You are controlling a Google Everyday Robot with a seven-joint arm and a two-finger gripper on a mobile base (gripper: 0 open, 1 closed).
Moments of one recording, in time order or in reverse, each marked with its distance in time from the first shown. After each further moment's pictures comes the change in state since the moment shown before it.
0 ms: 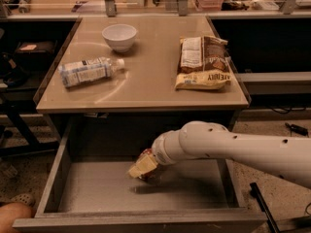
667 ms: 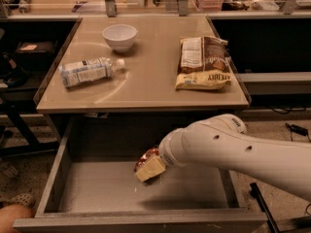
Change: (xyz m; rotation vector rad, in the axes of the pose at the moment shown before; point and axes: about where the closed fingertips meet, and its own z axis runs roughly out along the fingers) arm 0.003 0.009 -0.070 0.154 0.116 0.001
